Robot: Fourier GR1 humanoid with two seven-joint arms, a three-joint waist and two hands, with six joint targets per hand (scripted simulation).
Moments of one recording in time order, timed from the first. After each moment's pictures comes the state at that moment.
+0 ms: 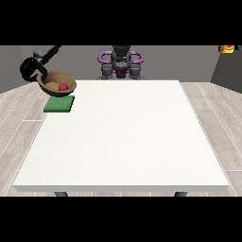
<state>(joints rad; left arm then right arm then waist) -0.57 0.73 0.60 -1.06 0.33 -0.46 0.04 -0.48 -0.68 -0.33 -0.81 -0.13 0.01 0.15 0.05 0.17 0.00</state>
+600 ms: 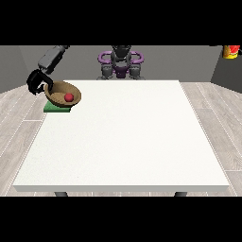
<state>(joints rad) -0.55 0.77 0.61 -1.03 0.35 -0.49 -0.04 -0.51 -0.61 -0.37 -0.70 -0.16 0.01 0.04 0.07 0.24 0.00</state>
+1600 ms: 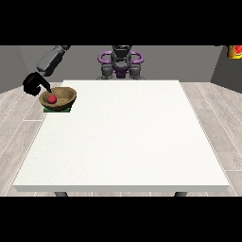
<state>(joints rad) -0.54 0.84 0.61 -0.98 0.37 -0.49 -0.09 -0.60 -0.61 -0.45 -0.58 -0.20 -0.11 -0.01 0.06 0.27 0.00</state>
